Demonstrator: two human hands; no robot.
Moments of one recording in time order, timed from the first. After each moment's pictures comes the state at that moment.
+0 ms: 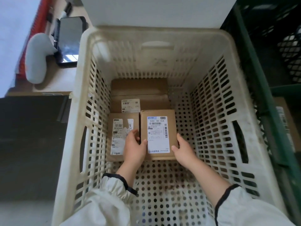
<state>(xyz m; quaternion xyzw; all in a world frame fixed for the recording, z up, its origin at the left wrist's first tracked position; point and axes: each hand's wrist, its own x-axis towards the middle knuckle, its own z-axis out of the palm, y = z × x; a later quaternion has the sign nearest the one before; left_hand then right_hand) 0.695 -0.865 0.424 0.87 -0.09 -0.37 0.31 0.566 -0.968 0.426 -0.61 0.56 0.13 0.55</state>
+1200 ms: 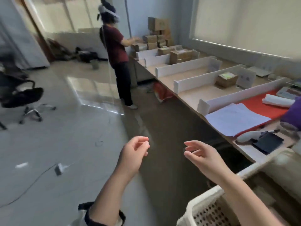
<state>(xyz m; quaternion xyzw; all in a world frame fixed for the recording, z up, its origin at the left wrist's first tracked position) 0.563 -0.460 0.812 0.78 0.17 0.09 0.59 0.616 -0.669 0.807 -0.89 -0.11 0.08 0.43</state>
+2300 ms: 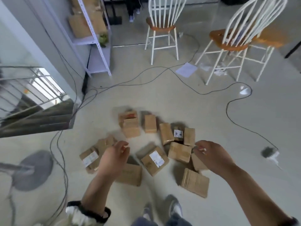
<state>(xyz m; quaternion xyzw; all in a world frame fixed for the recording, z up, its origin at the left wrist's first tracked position) -0.089 -0.145 0.598 0.37 0.88 0.24 0.21 0.160 0.021 0.622 -0.54 -0.78 0.32 -0.07</state>
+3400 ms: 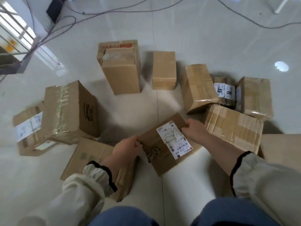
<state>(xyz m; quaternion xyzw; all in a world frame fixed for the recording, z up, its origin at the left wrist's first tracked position) -0.159 -0.058 -0.100 0.37 0.86 0.04 0.33 0.002 0.134 -0.081 -0.50 -0.77 0.38 -0.11</state>
